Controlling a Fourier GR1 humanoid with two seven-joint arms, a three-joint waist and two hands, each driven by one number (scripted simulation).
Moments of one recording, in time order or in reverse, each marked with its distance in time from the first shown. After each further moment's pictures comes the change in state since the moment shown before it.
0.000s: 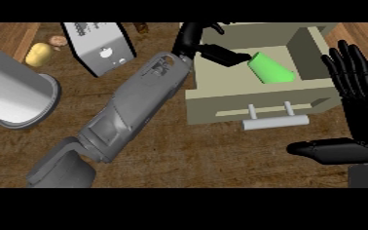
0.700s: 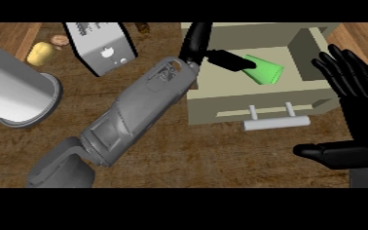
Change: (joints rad) left arm 0.009 0.000 -0.112 -0.069 0.084 0.115 -0.053; right arm -0.008 0.002 -0.012 -0.004 -0.145 0.078 0.018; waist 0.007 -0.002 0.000
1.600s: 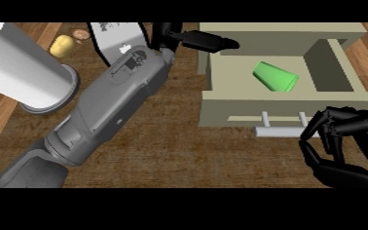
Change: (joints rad) left arm 0.092 0.139 0.129 -0.242 0.042 -0.030 0.052; right arm 0.127 -0.122 0.096 -0.163 0.245 0.101 0.046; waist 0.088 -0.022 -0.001
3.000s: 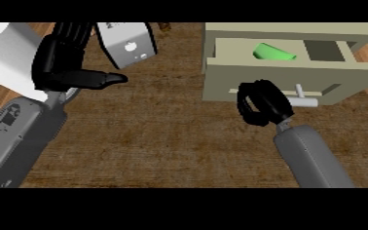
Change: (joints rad) left arm 0.594 0.404 0.195 -0.607 0.031 -0.183 0.094; right arm -0.402 0.085 0.299 0.934 0.858 -0.438 -0.272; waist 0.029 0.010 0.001
